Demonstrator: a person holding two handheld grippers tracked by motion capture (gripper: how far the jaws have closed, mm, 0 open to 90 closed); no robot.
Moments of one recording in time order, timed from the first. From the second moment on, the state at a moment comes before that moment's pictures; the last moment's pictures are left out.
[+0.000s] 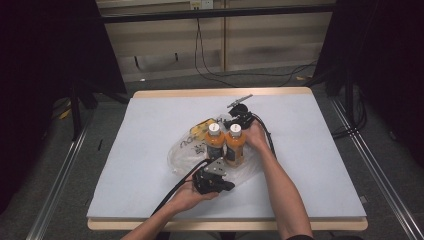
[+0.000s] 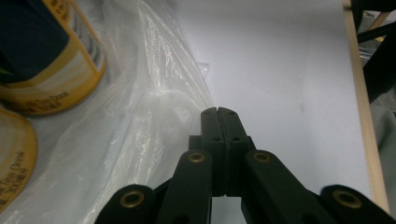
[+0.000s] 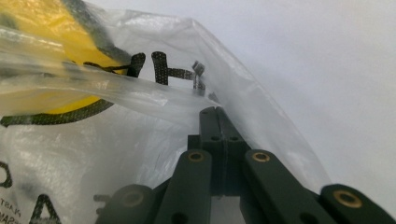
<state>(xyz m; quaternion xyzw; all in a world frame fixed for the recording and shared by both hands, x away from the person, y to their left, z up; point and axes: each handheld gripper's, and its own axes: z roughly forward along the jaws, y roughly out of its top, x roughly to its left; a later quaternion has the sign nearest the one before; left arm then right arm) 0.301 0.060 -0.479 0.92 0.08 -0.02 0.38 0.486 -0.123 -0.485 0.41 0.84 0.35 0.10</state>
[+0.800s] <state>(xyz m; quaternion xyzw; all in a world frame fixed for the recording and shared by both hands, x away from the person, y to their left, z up) 0.302 0.060 -0.475 0.91 0.09 -0.03 0.40 0.487 -0.130 -0.479 0.42 0.82 0.38 0.09</state>
